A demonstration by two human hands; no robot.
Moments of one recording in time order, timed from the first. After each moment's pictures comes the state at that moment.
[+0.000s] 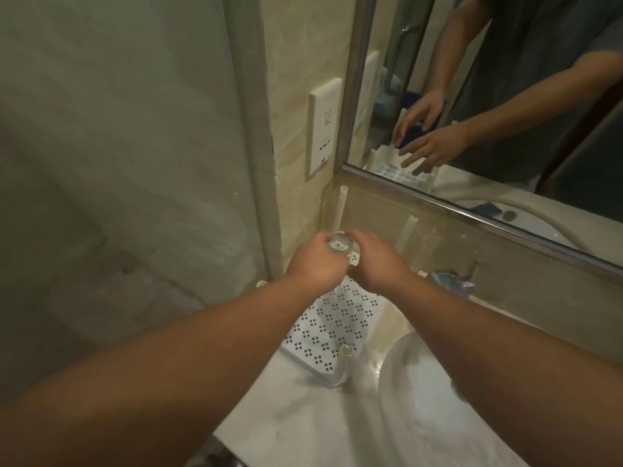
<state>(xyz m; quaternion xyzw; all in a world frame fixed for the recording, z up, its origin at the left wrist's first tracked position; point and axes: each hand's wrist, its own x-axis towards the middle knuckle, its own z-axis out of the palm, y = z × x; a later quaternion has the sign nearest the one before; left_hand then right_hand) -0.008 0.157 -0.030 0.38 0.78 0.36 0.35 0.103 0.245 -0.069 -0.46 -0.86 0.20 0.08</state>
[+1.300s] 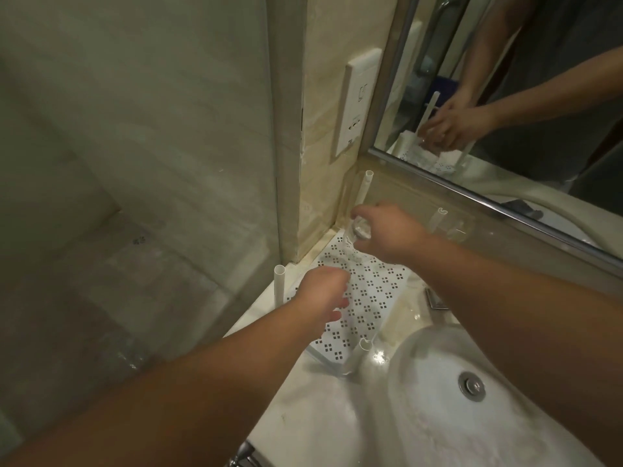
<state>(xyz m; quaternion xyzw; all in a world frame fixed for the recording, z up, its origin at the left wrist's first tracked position) -0.006 0.118 -0.069 0.10 0.69 0.44 0.58 0.074 0.264 -0.035 -0.39 -0.91 0.11 -0.03</state>
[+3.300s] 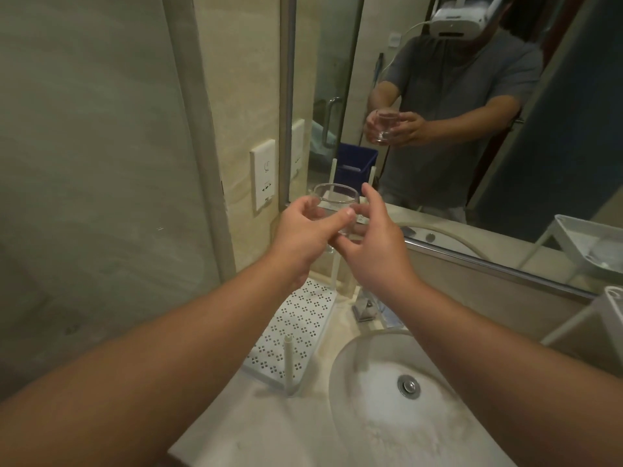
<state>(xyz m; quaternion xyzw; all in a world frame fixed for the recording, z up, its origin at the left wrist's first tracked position) 0.065 0.127 0.090 0.37 0.54 0.61 0.44 0.189 0.150 0.086 -0.46 -0.73 0.31 0.40</state>
